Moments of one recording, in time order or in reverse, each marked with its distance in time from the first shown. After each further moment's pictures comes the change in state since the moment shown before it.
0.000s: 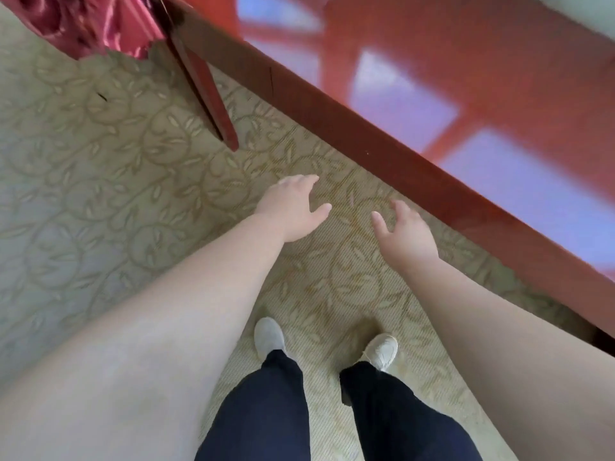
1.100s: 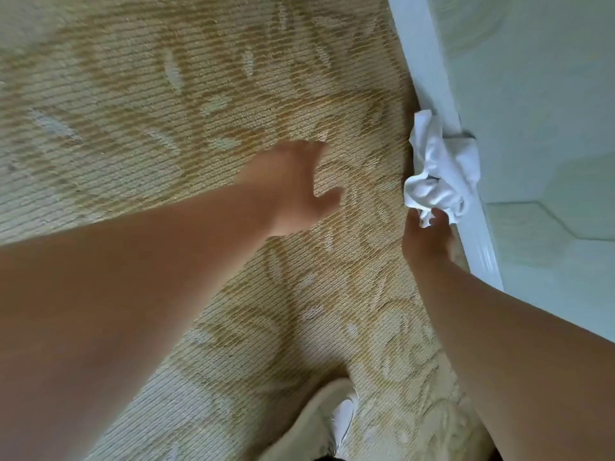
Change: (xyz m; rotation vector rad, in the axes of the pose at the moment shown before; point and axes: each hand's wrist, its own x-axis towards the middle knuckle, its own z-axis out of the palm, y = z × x) left_hand 0.343 -0.063 0.459 -0.466 0.144 -0.113; right_hand 0.441 0.359 0.294 -0.338 0.194 0.254
